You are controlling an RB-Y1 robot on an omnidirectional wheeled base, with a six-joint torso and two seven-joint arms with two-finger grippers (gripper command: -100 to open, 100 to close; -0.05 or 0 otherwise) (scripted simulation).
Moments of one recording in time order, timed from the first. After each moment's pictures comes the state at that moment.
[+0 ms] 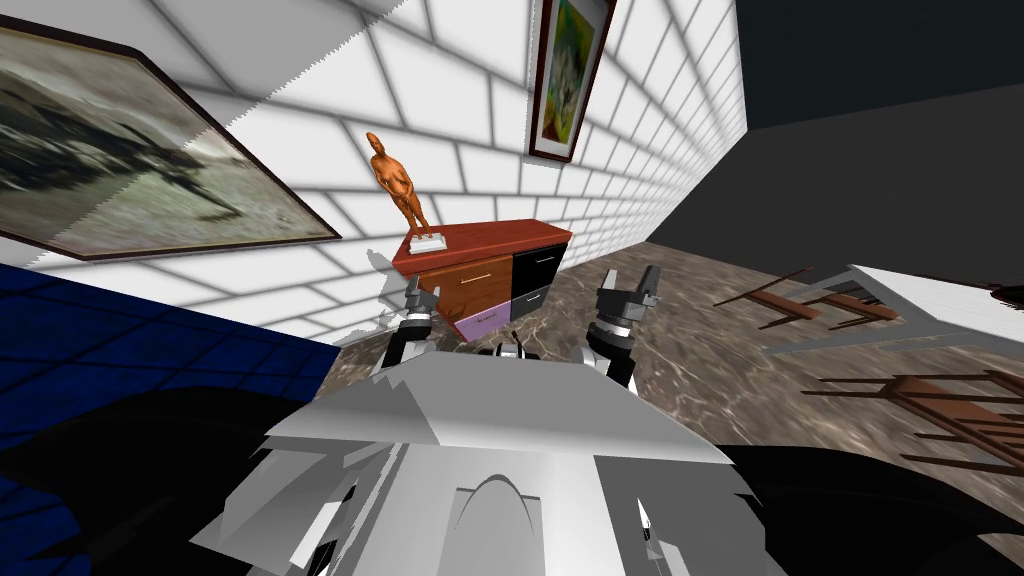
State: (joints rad) left arm 0.51 0.16 0.14 -2.07 0.26 -0.30 0.20; right arm 0.50 0.01 -0.02 -2.32 -0.06 -0.60 -0.08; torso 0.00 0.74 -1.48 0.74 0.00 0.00
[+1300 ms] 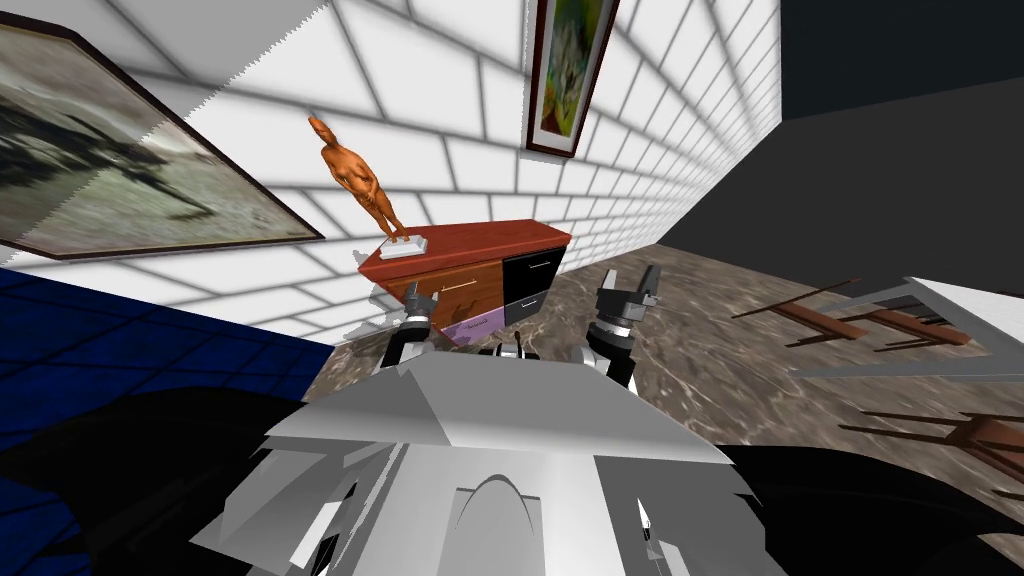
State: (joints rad) left arm 0.50 0.15 0.18 -2.00 0.31 -0.25 0.22; right arm 0.50 0.01 -0.02 -2.32 -0.06 -0.60 -0.08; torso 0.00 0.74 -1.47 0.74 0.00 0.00
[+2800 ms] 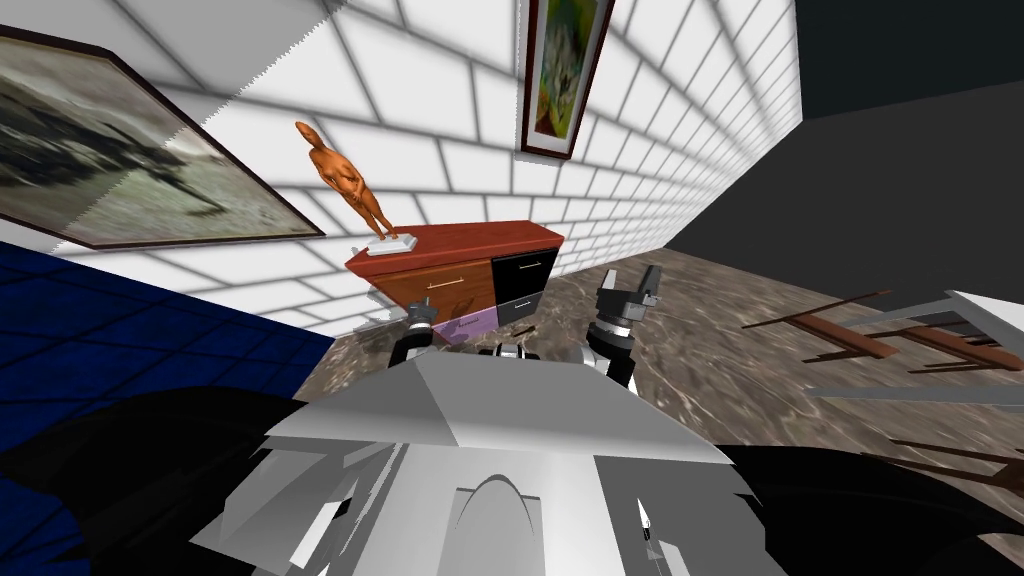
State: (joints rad) left arm 0.53 0.02 0.21 -1.96 0.36 -0.21 0.24; right arm 0.50 0.01 -0.02 -2.32 -0.06 -0.60 -0.08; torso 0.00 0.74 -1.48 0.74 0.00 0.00
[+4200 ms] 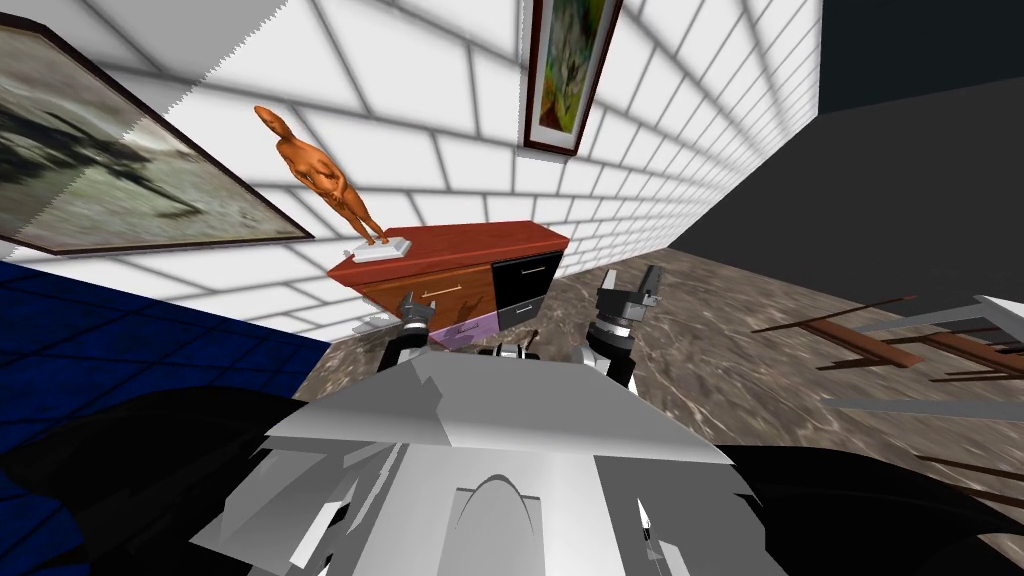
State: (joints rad) left arm 0.55 0.05 0.23 -2.01 0.38 -0.16 0.25; right arm 0.50 0.01 -0.02 -2.32 -0.06 -0.60 -0.08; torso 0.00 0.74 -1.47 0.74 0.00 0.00
